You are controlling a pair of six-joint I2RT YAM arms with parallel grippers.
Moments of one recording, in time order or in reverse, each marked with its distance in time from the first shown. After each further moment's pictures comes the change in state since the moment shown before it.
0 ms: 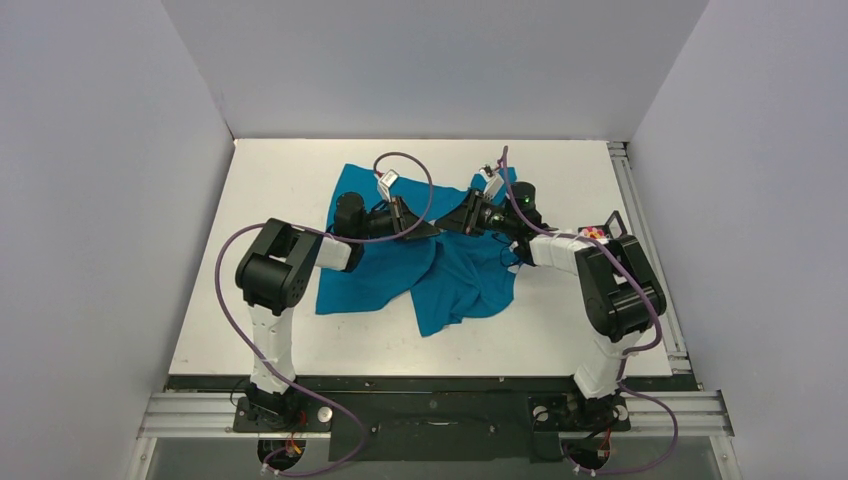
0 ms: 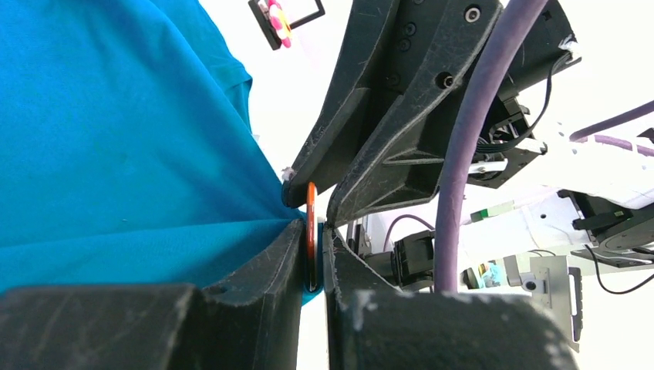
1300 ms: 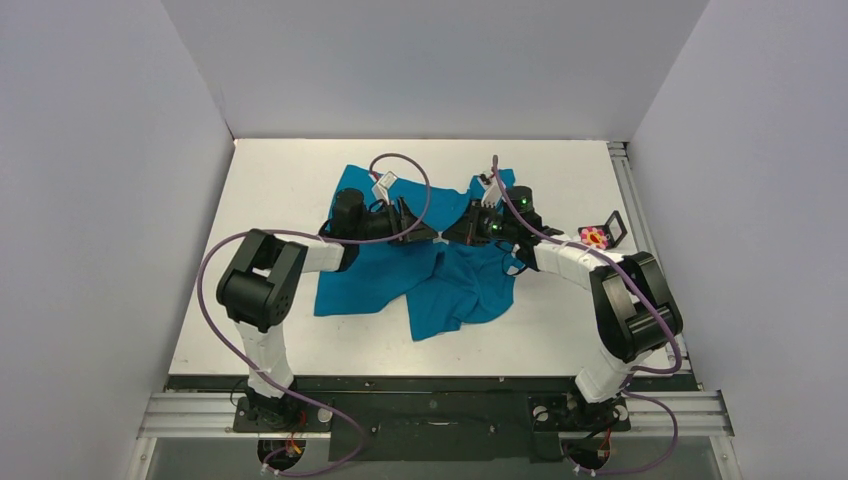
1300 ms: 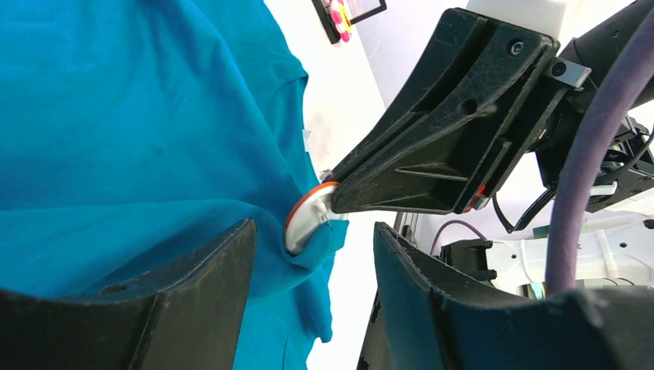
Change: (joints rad) left arm -0.003 -0.160 -0.051 -0.342 -0.104 0.250; right arm 0.035 -0.130 -0.026 -0.275 0.143 -0.203
